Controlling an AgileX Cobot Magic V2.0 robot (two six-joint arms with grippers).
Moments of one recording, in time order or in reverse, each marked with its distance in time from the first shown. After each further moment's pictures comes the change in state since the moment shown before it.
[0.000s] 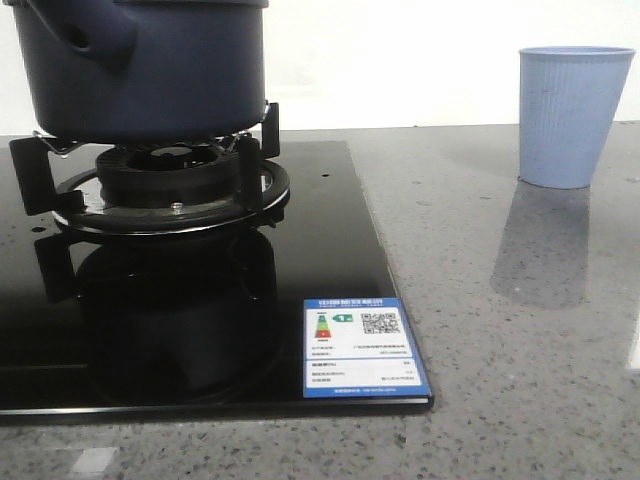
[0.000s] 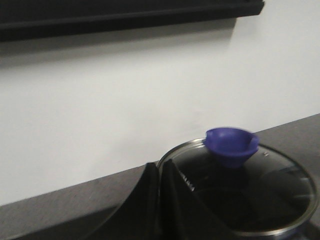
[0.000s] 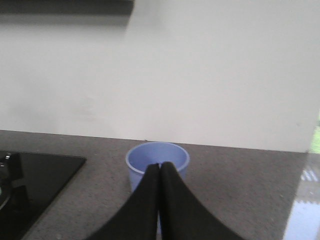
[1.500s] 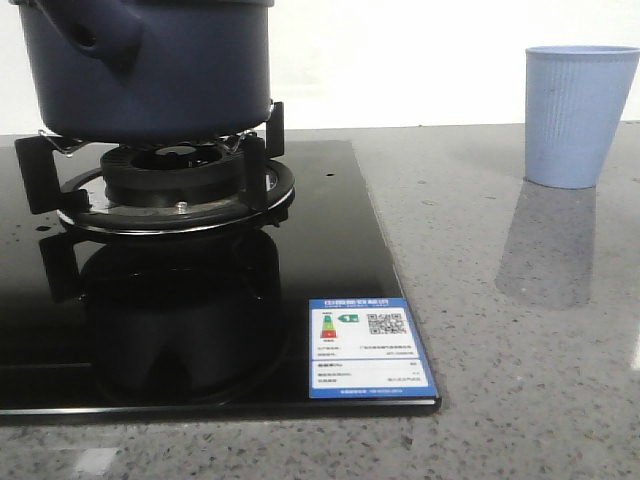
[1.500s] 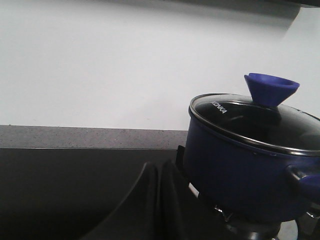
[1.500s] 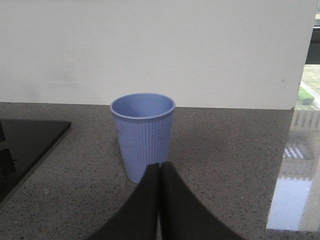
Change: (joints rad) left arm -0.030 -0.296 0.355 -0.348 -0.161 0.166; right arm 0.000 -0.079 0.145 0.005 0.034 0.000
